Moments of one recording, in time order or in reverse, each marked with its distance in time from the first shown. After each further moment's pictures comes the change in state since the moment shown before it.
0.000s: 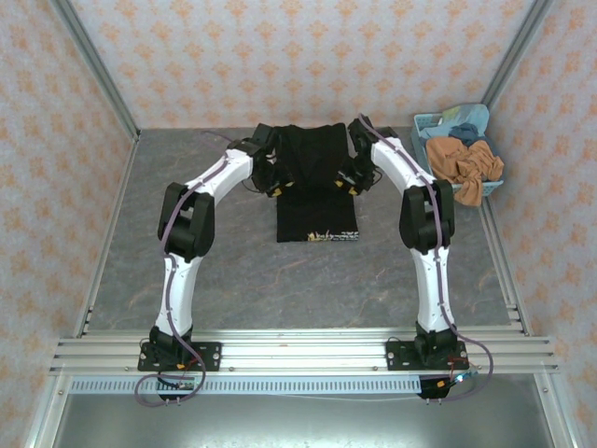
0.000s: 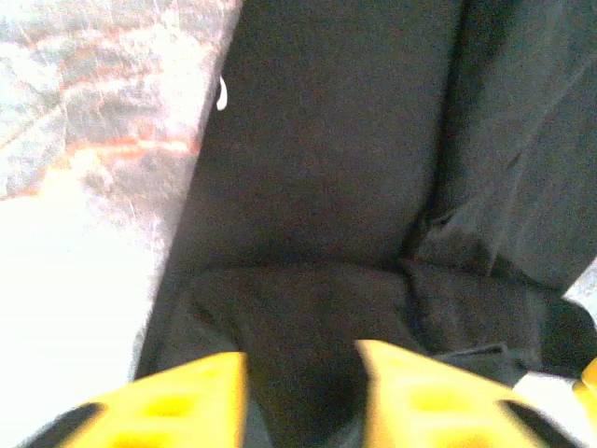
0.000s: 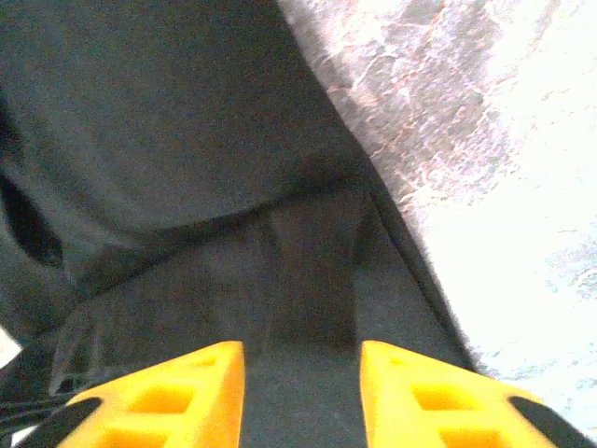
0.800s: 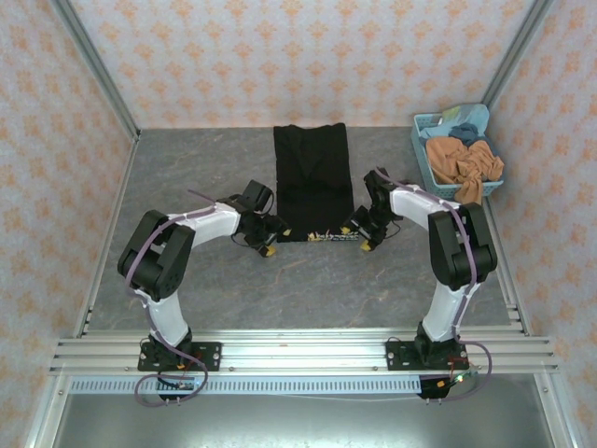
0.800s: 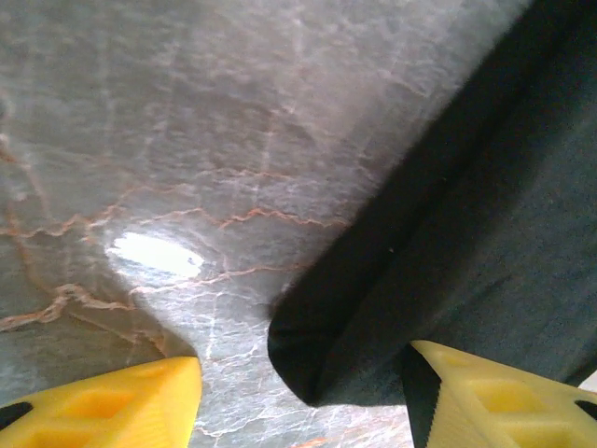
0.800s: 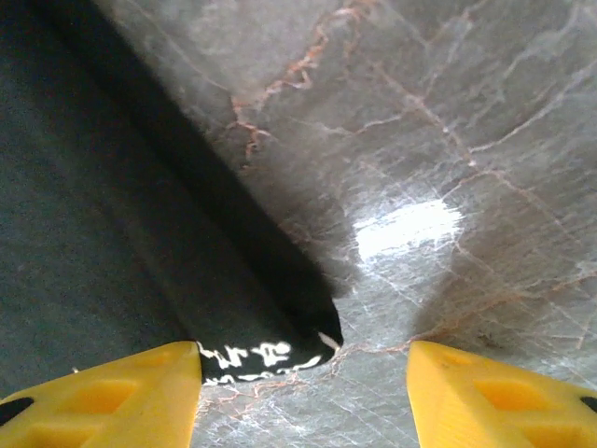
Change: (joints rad) left arm -0.108 -0.441 -0.857 0.397 0.078 -0.424; right arm 0.003 -0.463 -0.885 0.343 -0.167 0.123
